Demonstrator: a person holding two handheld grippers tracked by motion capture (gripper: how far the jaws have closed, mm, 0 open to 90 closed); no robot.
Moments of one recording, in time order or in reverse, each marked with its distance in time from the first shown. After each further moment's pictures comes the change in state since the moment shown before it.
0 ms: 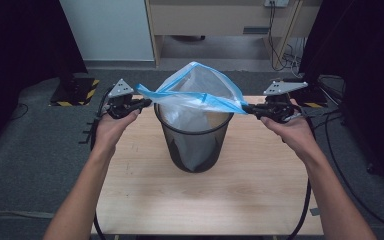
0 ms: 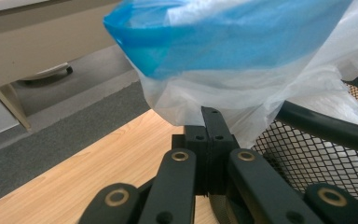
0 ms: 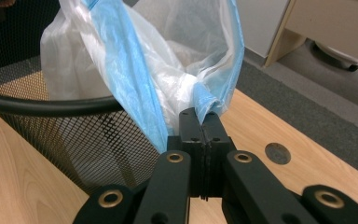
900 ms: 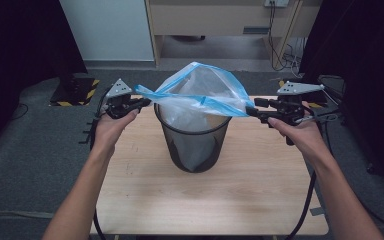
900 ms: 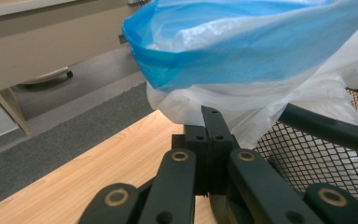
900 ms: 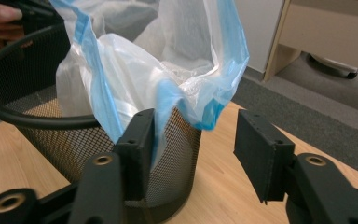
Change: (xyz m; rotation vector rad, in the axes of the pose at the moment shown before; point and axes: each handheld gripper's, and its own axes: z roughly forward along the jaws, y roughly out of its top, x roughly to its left) left arm 0.003 -0.001 -0.002 -0.024 -0.002 -0.002; right arm -0.004 -0.006 -0.023 -0.107 0.002 0.078
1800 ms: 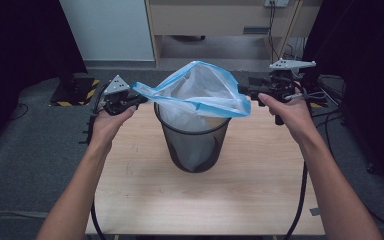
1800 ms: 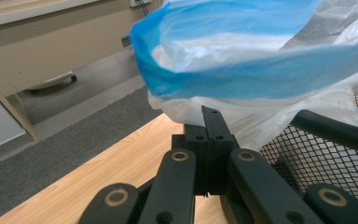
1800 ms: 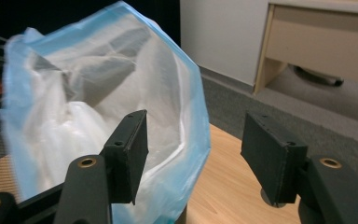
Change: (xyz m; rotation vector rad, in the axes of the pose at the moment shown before) left arm 0.010 0.005 0.000 0.000 0.005 0.031; right arm -0.014 0.047 0.029 -0.052 -0.045 0.049
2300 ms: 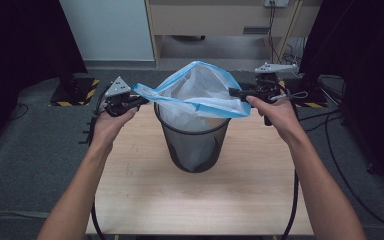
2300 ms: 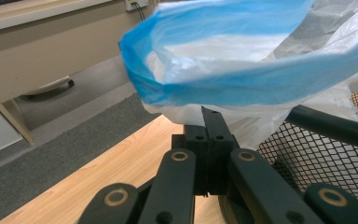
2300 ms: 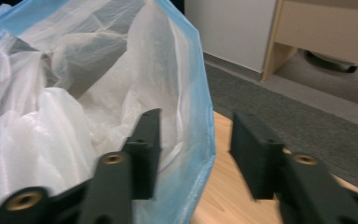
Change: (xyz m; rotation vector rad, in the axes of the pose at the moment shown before) left arm -0.002 -0.004 0.002 -0.019 -0.012 0.009; right arm -0.003 -0.014 0.038 0.055 0.022 0.014
